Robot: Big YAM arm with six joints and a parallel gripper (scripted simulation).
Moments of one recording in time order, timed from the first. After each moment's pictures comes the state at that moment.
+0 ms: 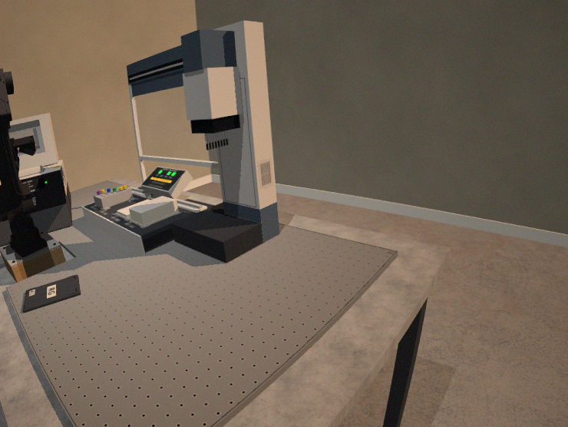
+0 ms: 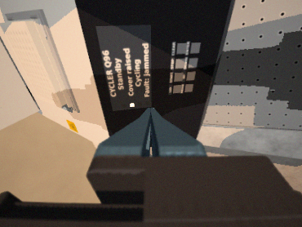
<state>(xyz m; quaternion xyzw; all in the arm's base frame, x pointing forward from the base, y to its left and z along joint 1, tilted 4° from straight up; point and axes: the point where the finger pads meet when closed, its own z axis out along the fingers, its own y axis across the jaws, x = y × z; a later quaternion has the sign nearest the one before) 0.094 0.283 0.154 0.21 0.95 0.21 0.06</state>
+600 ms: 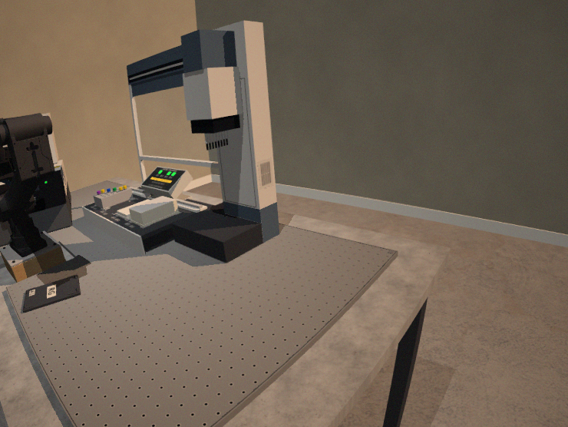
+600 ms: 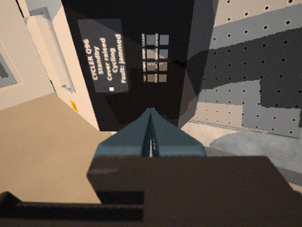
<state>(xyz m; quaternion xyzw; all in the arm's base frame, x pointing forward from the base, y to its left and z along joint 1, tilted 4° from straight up) 0.058 0.224 0.150 0.21 0.92 0.31 0.09</state>
